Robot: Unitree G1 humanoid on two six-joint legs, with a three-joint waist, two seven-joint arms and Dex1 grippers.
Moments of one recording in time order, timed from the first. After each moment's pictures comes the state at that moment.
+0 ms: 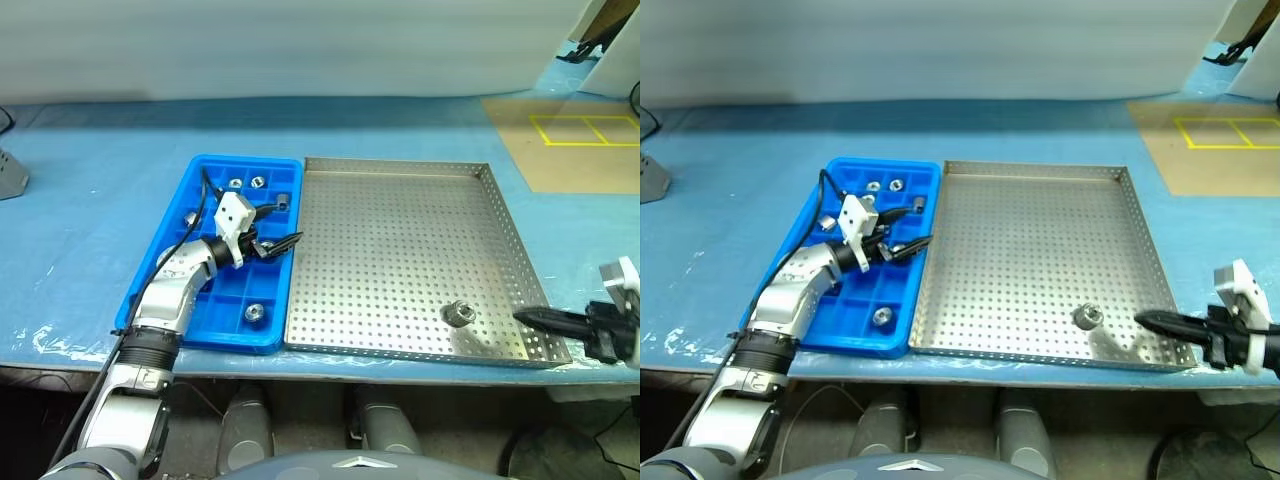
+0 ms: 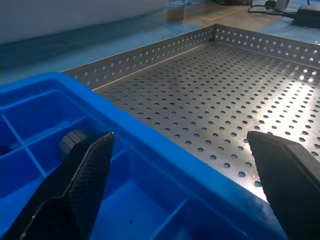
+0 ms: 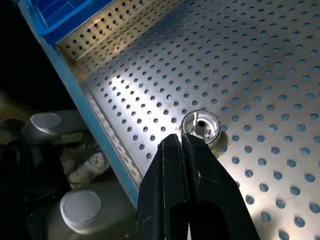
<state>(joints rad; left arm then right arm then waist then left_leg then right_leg) -0.42 0.36 -0.03 0.22 -0.28 0.11 -0.83 0.28 -1.02 -0.51 0.02 0.59 0.43 1.50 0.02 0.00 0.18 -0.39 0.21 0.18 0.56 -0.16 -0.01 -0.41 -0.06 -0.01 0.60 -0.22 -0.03</state>
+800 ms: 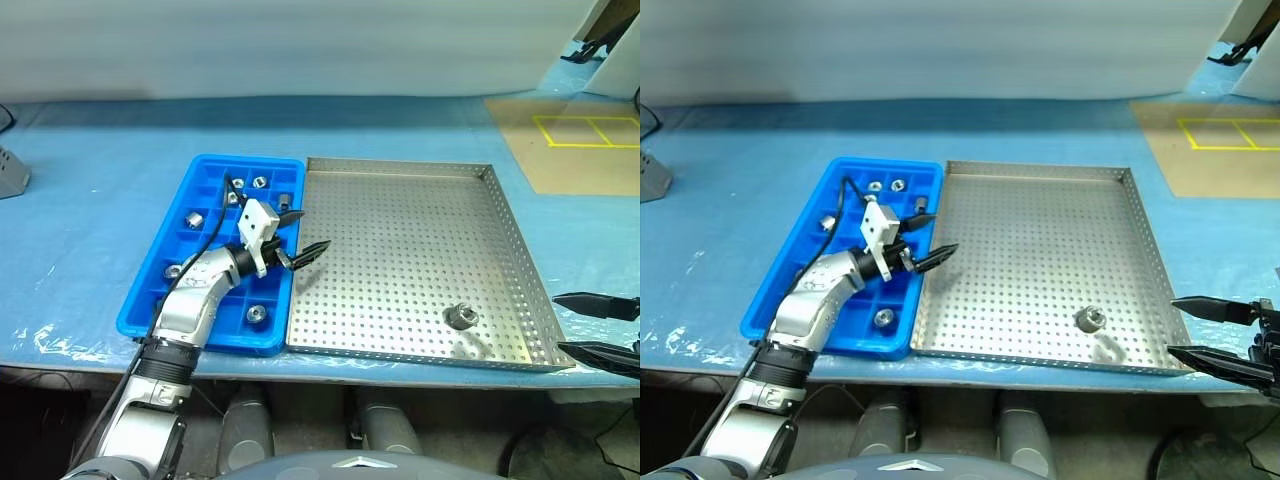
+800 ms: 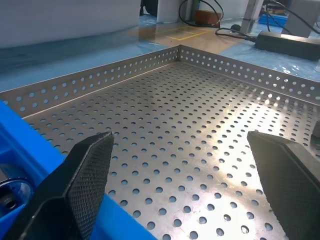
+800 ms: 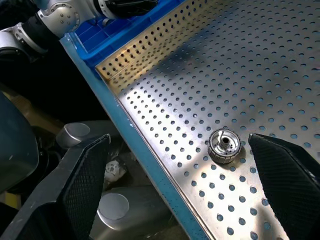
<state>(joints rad) -0.39 0.26 -0.09 0.10 -0.31 0.16 -0.83 0.40 -1.07 -0.73 -0.08 0.73 0.55 1.55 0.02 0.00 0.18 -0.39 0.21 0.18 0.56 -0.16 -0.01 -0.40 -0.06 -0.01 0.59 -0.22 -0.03</state>
